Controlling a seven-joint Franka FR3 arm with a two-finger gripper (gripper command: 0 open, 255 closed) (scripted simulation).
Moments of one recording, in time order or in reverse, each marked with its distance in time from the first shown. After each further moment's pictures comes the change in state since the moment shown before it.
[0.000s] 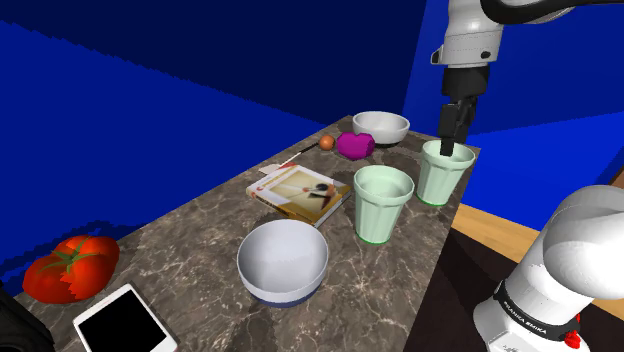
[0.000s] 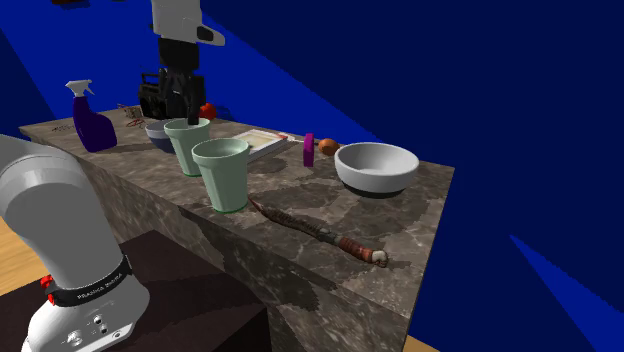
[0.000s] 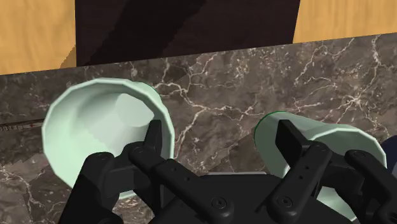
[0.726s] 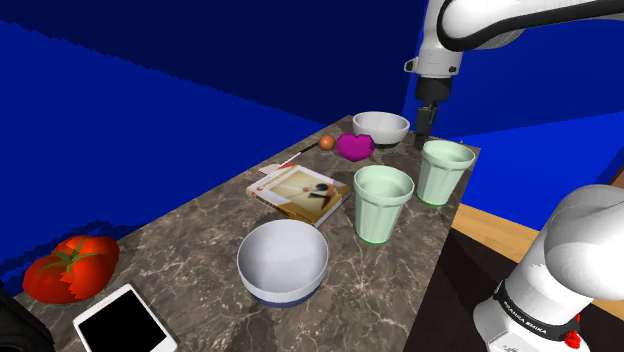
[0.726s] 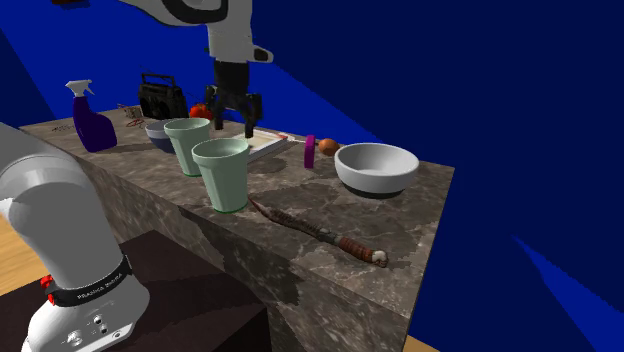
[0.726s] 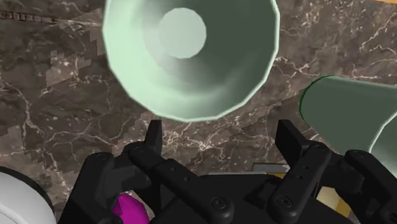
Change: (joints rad) arm 0.026 0.223 -0.154 0.033 -0.074 0.279 -0.298
